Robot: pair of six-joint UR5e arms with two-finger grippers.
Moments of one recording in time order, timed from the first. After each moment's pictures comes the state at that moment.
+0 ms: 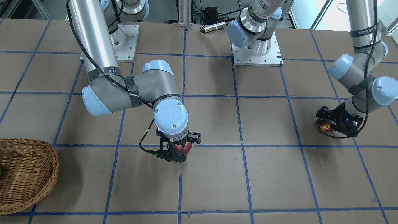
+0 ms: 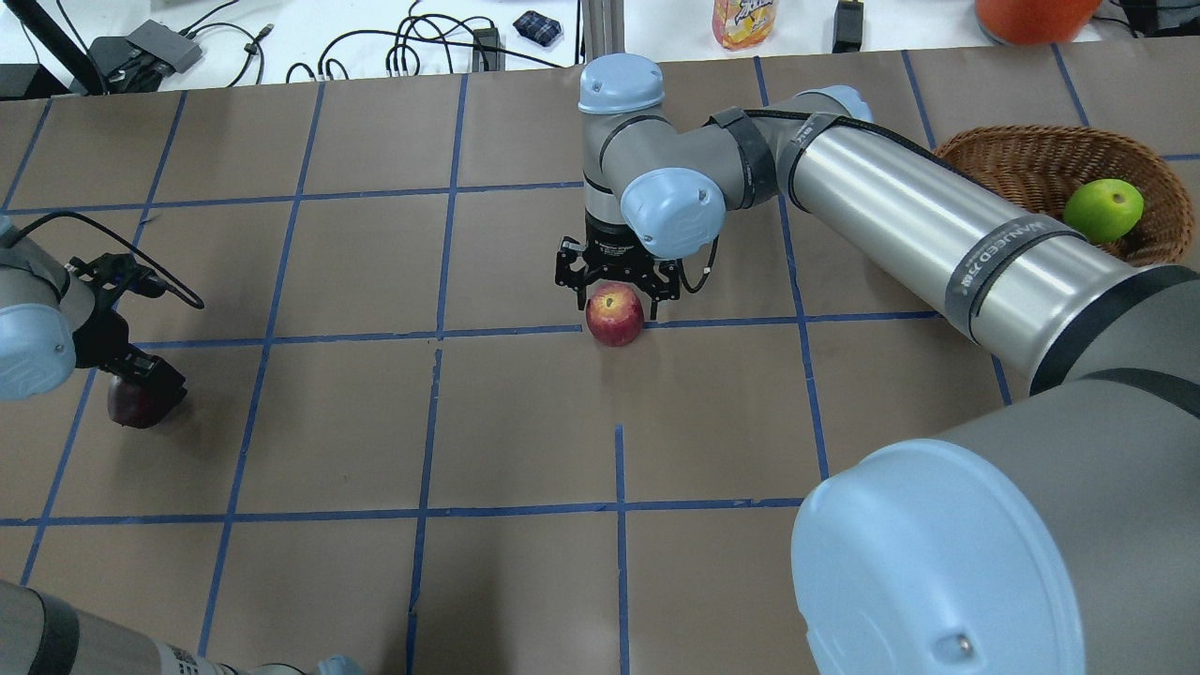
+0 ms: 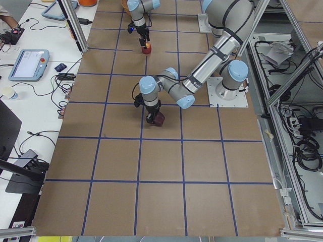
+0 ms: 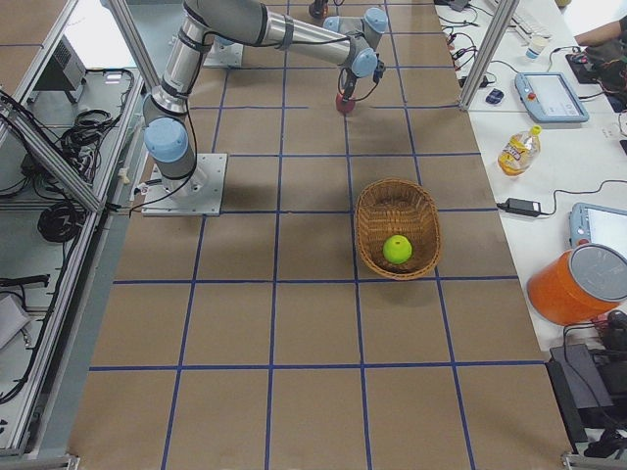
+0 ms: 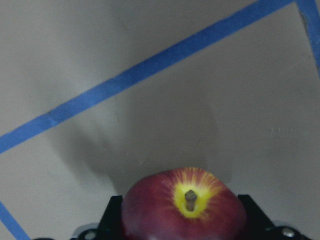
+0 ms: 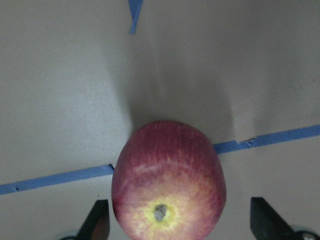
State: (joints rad) left arm -0.96 -1.91 -1.95 -0.92 1.67 0.95; right arm 1.91 -0.95 1.42 -1.84 -1.45 0.52
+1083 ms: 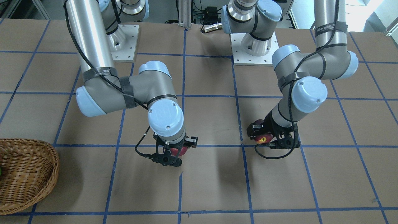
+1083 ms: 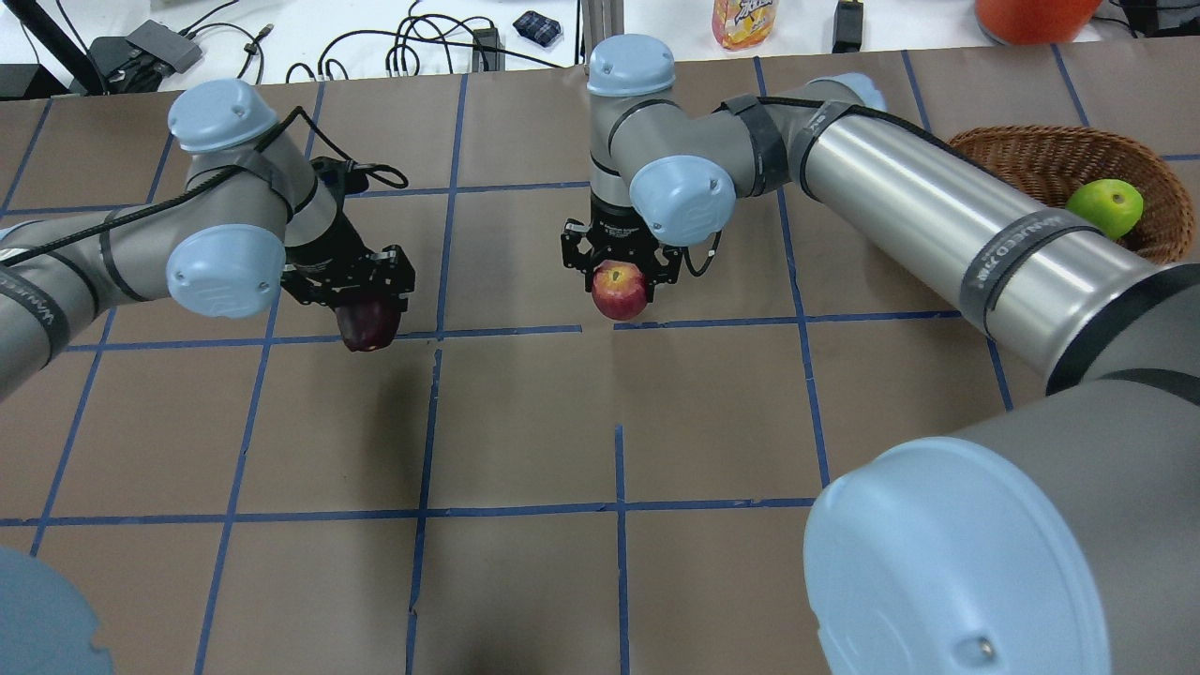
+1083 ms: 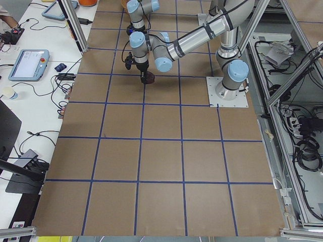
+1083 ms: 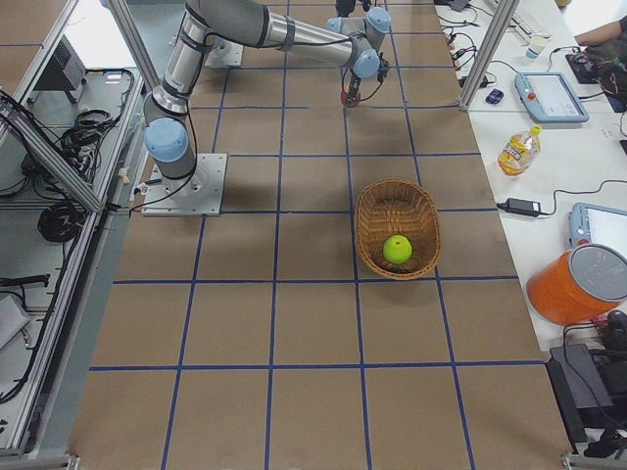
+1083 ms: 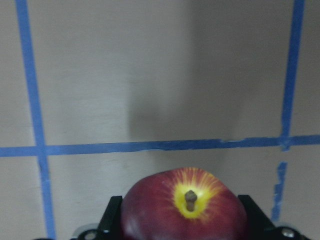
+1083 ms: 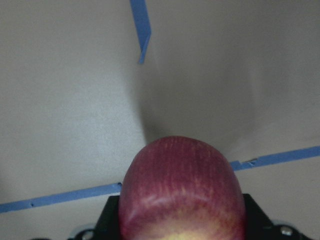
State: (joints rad) left arm -1.49 -1.88 -1.83 -1.06 1.52 -0.01; right arm 1.86 -0.99 1.40 -1.83 -1.45 0.52
